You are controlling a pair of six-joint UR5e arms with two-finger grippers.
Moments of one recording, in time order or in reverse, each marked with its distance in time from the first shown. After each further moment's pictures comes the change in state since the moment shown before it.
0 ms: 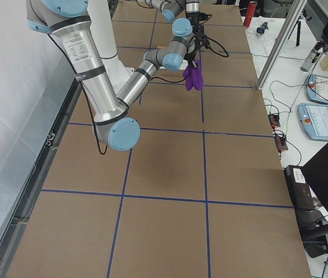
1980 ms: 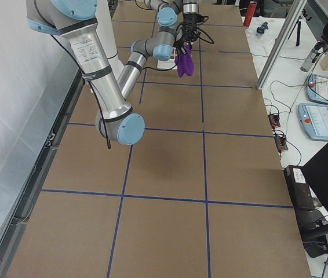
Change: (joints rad) left arm 0.032 -0.026 -0.005 -0.022 0.037 -0.161; right arm -0.130 0.038 0.092 0.001 -0.117 0.078
